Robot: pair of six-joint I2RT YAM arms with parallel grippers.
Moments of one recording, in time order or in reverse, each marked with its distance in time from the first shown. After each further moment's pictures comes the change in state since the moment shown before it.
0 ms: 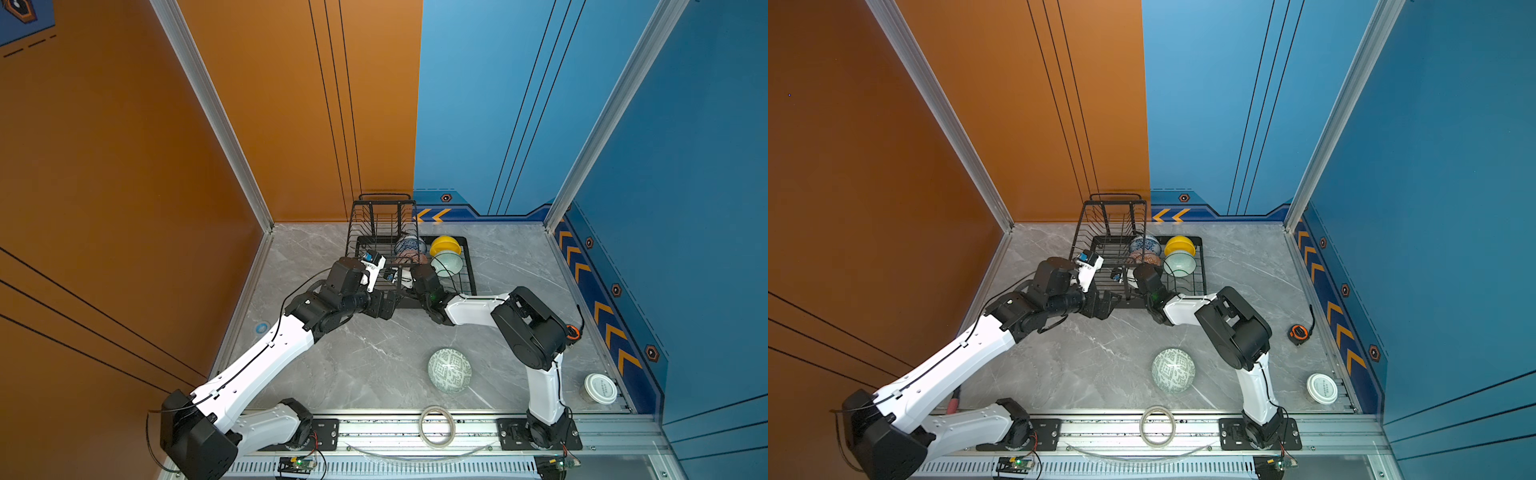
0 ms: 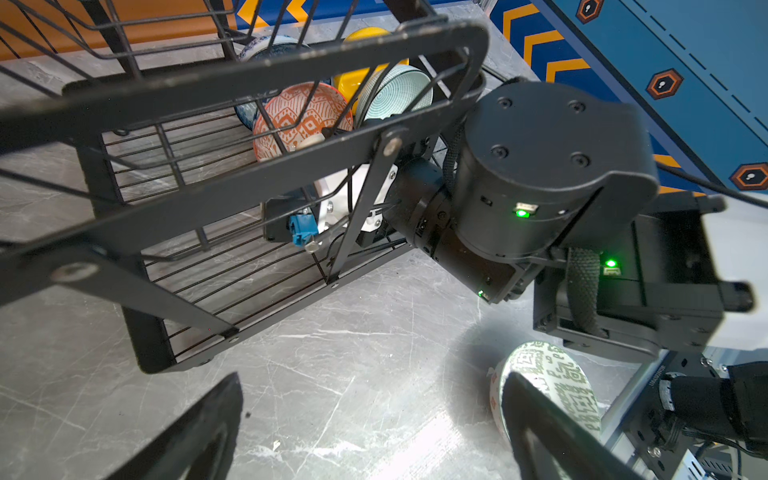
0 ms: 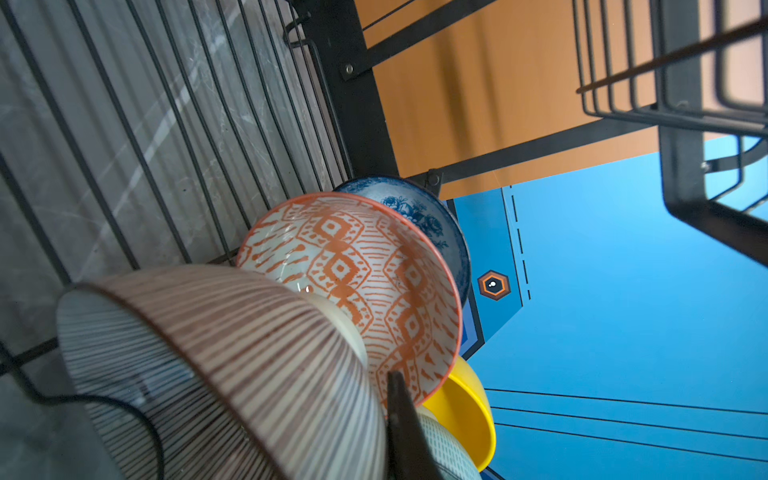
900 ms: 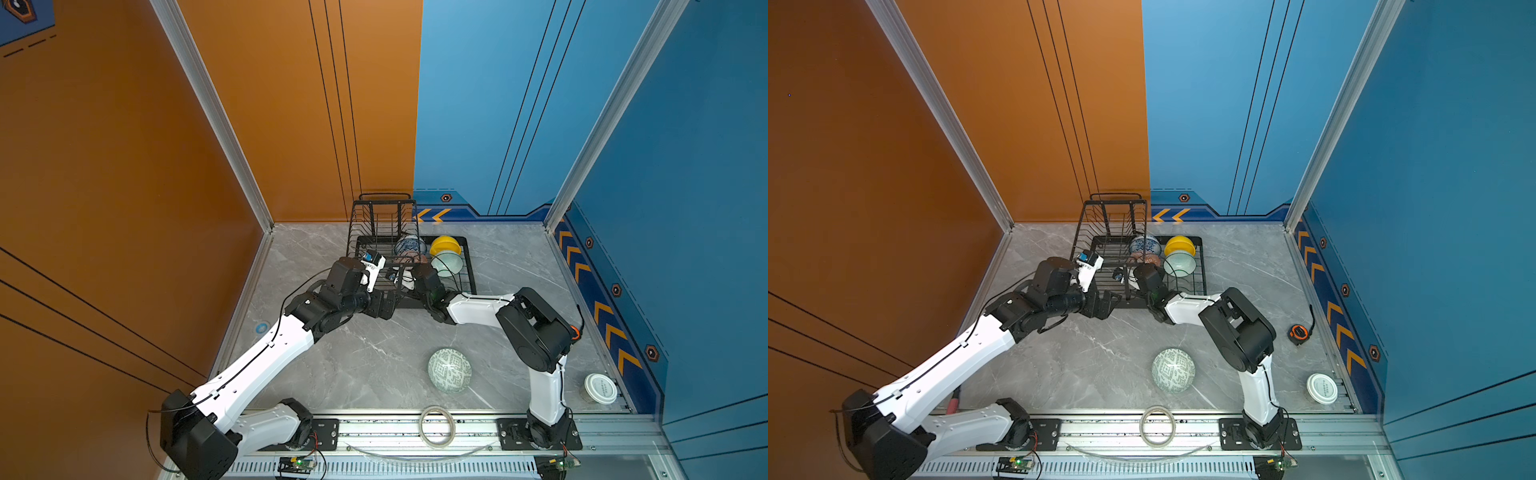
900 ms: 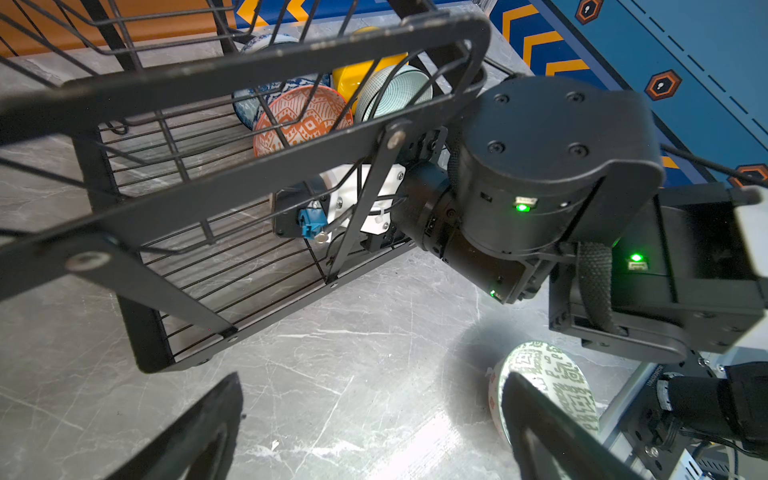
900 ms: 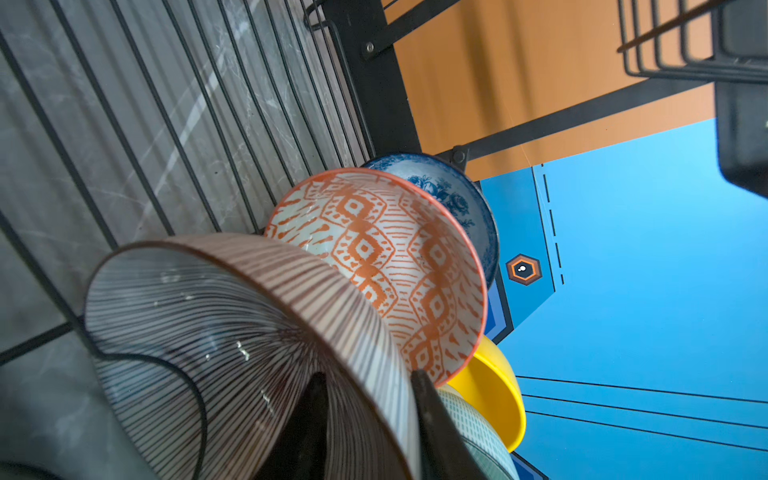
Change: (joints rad) left arm 0.001 0.000 0.000 0.000 0.002 -0.003; right arm -0.005 -0.031 0.000 -0.111 -0.019 0.078
